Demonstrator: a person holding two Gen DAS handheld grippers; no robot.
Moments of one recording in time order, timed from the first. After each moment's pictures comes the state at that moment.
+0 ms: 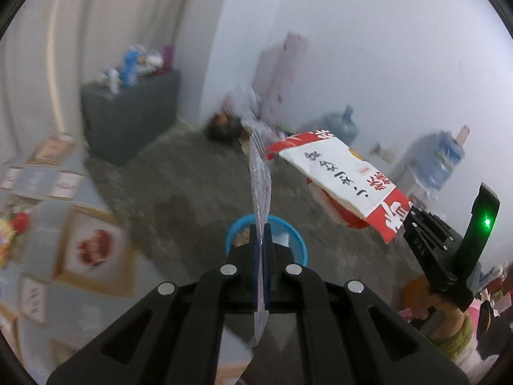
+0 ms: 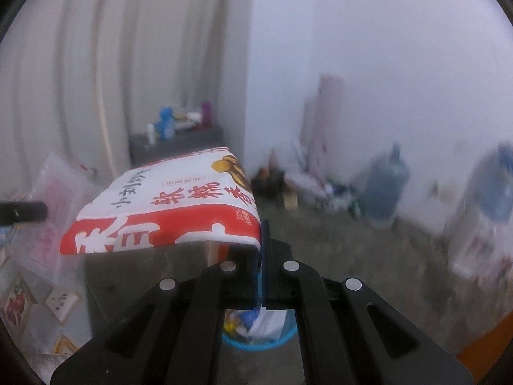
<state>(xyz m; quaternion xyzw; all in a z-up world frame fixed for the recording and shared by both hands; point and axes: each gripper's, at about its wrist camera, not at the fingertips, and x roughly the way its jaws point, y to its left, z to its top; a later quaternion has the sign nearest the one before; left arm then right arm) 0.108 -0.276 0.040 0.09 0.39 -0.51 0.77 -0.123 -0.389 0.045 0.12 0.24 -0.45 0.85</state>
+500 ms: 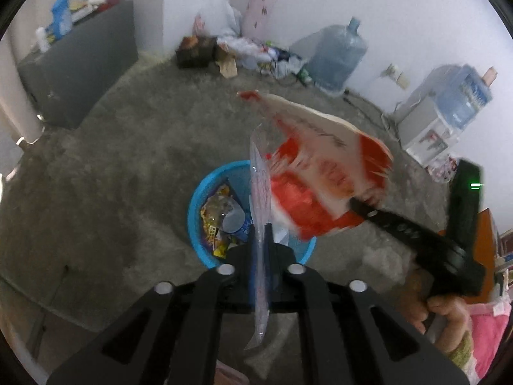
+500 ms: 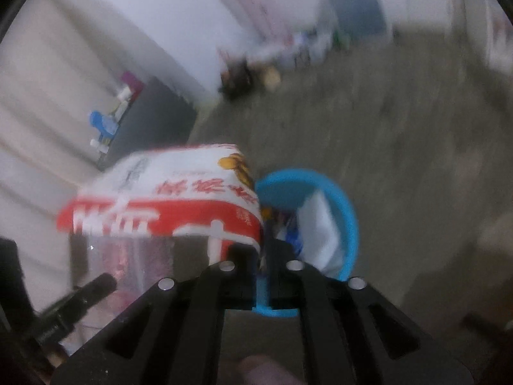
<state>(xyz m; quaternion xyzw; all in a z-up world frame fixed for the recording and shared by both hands) 0.127 -0.478 -0.112 0.21 0.50 -0.50 0.68 -0.138 -0.538 -0.123 0.54 0.26 -0.38 0.71</state>
